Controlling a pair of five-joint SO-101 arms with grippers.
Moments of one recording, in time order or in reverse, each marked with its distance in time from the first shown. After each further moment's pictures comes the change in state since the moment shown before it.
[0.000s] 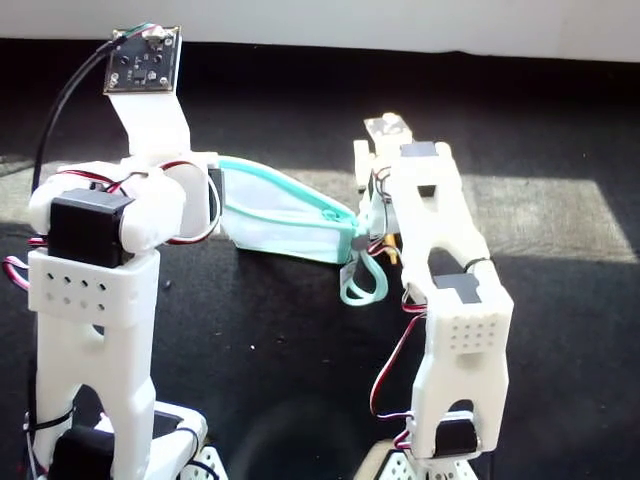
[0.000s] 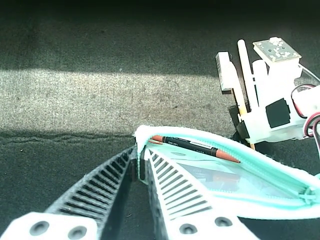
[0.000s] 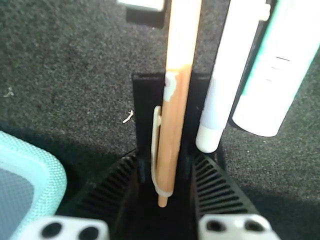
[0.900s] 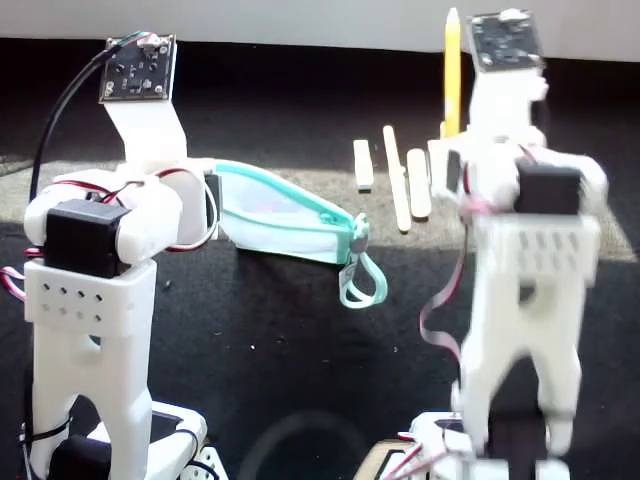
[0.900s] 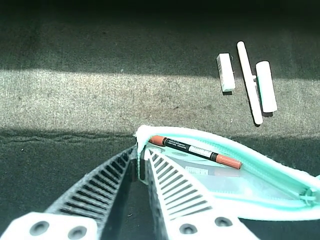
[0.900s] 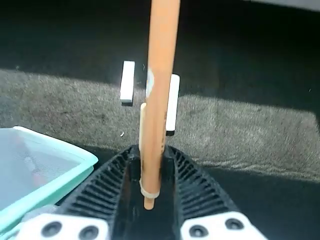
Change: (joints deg) left arm 0.0 -1.1 3.5 -1.9 0.0; right arm 5.2 -56.0 -1.2 12.9 -0.1
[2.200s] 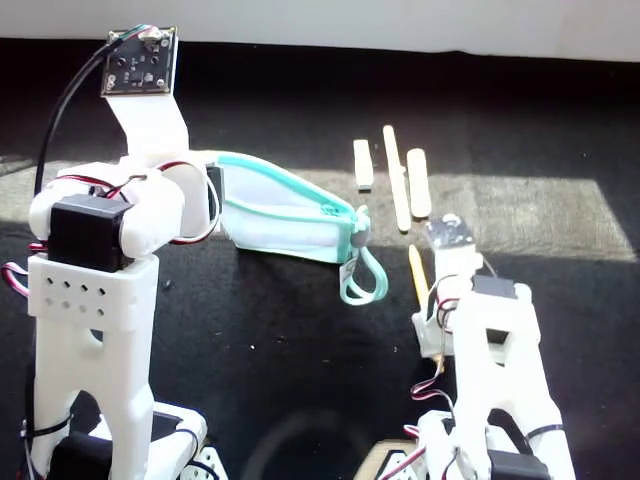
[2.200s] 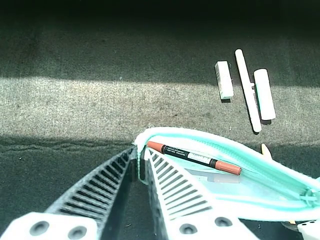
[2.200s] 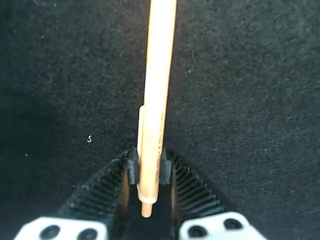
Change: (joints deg) left arm 0.0 0.4 0.0 -1.8 0.0; right arm 8.3 -9.4 76.7 -26.8 12.7
